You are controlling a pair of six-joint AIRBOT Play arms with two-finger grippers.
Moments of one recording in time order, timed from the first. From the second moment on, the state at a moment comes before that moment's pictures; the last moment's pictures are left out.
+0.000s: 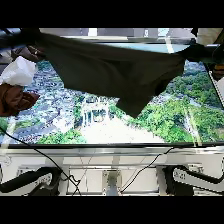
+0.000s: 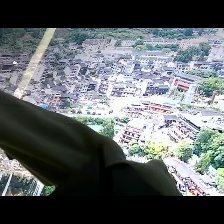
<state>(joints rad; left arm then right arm) -0.06 -1.24 1.77 1.56 -0.91 -1.66 -0.25 -1.30 1.72 -0.91 1.24 1.16</state>
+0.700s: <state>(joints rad) -0.06 -0.72 1.97 1.66 -1.34 -1.55 -0.17 -0.72 1.91 -1.13 1.46 1.27</state>
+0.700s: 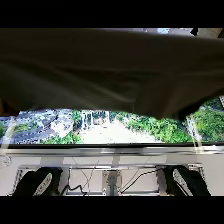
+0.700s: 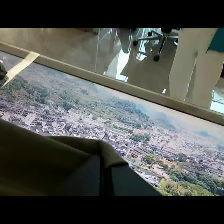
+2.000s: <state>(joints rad) -0.06 -1.65 1.54 1.61 -0.94 -1.70 -0.05 -1.63 1.47 -1.22 1.05 1.22</state>
